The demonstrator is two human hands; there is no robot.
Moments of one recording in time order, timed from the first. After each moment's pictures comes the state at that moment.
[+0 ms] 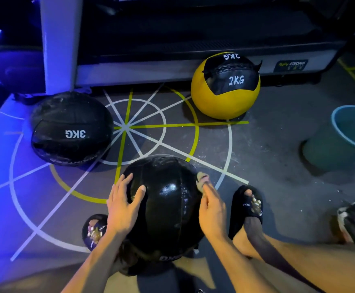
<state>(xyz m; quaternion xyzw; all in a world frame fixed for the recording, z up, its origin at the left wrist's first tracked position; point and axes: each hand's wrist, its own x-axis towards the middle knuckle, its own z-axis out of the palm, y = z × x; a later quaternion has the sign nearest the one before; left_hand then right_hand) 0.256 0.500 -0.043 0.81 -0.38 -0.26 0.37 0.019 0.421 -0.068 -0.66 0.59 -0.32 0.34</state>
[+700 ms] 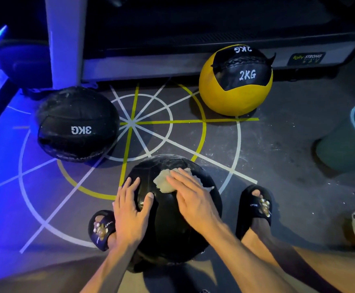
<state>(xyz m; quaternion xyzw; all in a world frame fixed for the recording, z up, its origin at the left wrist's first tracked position) 0.232 0.512 -0.043 0.83 -0.38 -0.21 0.35 0.065 0.405 -0.032 -0.86 0.34 -0.28 0.26</state>
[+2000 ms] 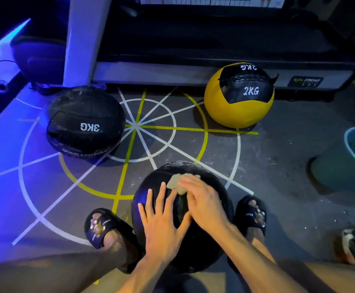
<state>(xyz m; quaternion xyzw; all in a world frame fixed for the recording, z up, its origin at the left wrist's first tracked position) 0.154 0.514 -0.044 0.83 -0.49 -0.14 0.24 0.054 0.398 -0.005 -0.84 0.39 -0.20 0.30</state>
